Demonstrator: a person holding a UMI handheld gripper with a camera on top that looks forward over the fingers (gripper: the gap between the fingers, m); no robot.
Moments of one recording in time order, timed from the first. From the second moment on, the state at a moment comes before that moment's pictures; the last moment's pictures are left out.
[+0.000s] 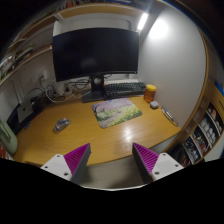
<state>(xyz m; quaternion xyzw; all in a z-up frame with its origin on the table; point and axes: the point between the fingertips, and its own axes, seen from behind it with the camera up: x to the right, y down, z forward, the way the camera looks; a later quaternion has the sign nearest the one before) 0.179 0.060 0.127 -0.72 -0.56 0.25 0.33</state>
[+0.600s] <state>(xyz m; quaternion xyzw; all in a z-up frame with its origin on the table) 0.124 -0.069 0.109 -0.64 -0.61 0.34 0.33</state>
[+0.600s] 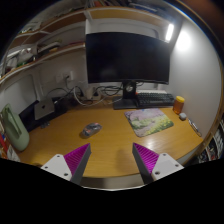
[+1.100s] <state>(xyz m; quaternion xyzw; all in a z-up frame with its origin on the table) 0.086 -0.171 0.086 -0.59 -0.65 0.36 0.31</state>
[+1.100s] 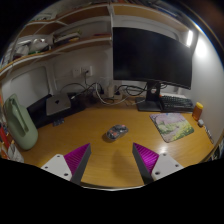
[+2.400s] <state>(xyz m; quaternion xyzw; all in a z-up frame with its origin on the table) -0.103 -0.192 -0.013 -0.61 -0.66 0.29 0.34</state>
